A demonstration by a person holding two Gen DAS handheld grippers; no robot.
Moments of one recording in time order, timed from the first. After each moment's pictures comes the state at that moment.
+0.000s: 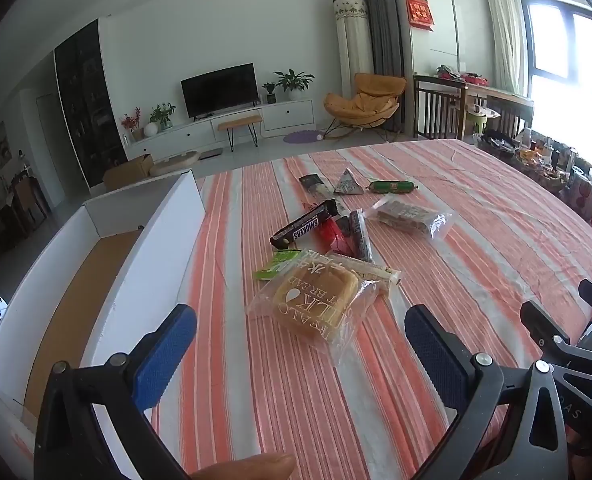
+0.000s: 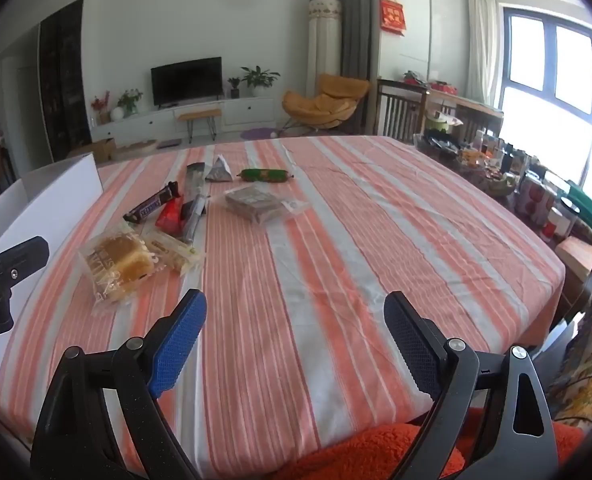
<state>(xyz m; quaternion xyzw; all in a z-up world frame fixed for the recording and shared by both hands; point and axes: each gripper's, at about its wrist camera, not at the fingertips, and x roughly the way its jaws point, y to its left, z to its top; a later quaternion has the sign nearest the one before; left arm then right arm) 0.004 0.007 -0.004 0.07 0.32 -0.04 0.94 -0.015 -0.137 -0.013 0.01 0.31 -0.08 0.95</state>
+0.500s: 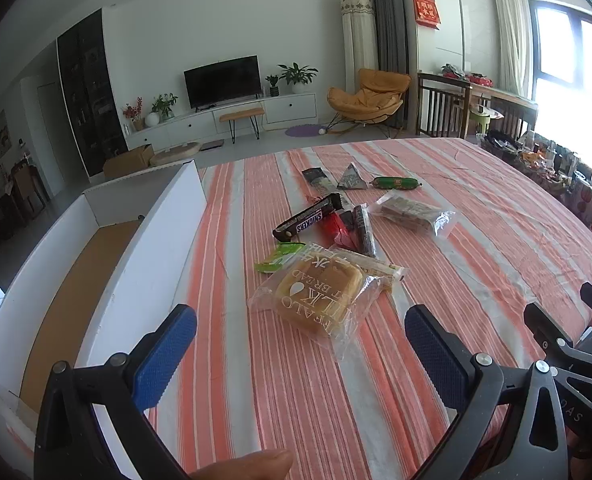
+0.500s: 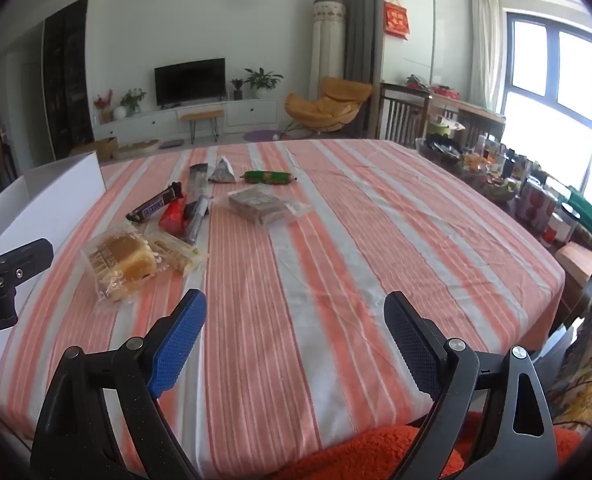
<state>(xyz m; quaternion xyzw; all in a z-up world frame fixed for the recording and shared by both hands) 0.007 0.010 -0.007 0.05 0.33 -0.04 0.94 -0.016 -0.134 -0.012 0.00 0.30 -0.08 0.95</state>
